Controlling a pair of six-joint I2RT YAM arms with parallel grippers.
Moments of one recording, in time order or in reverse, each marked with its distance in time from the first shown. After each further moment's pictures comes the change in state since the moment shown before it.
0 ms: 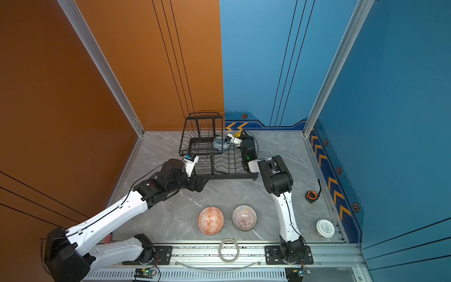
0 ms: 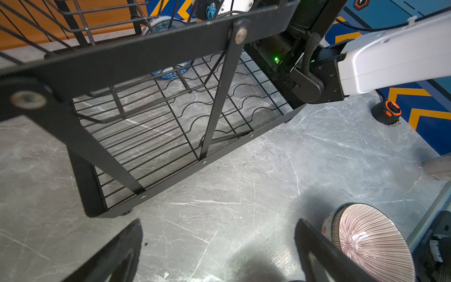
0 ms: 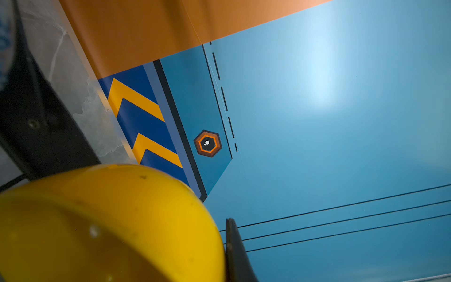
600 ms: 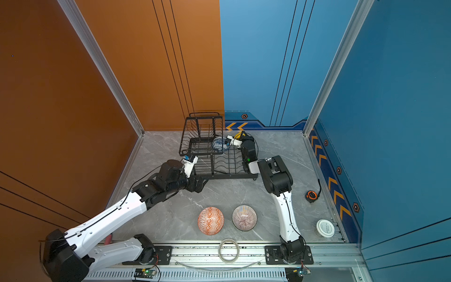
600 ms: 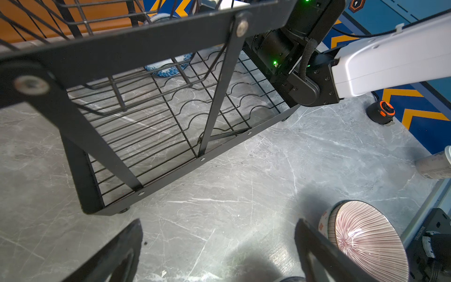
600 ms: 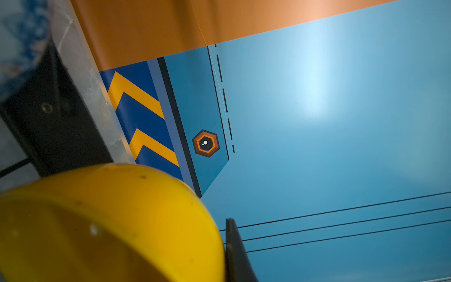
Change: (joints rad) left arm 0.010 -0.024 -0.024 0.010 0.022 -0.008; right arm -0.002 0.003 -0.029 0.050 -0.013 -0.066
